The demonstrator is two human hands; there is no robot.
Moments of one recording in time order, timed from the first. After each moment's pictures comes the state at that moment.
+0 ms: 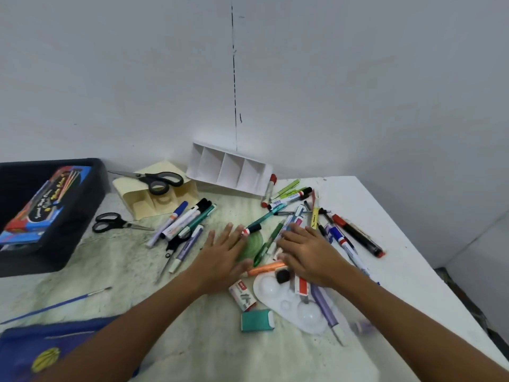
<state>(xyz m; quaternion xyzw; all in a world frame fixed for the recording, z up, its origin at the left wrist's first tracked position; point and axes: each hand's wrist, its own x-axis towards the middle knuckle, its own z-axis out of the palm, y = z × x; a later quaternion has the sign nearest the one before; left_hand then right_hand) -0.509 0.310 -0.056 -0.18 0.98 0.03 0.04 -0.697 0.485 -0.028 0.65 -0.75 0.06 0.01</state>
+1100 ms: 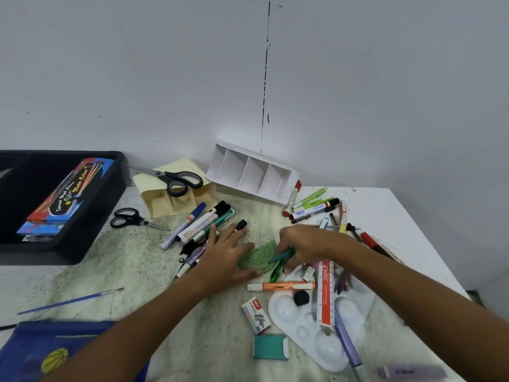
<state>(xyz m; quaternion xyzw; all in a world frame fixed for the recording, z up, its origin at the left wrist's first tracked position) -0.506 0.279 -0.055 -0.23 0.97 0.06 -0.04 -0.711 0.384 0.015 0.70 -0.67 -0.03 -0.25</state>
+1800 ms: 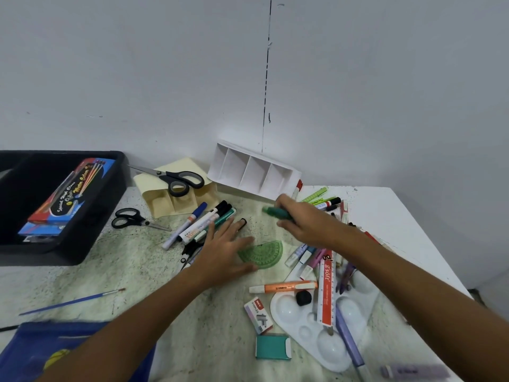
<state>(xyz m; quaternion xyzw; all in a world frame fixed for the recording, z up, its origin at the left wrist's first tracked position) -0.506 0.267 -0.052 -0.24 0.97 0.09 -0.06 -0.708 0.383 0.035 0.69 -0.69 0.19 -0.15</state>
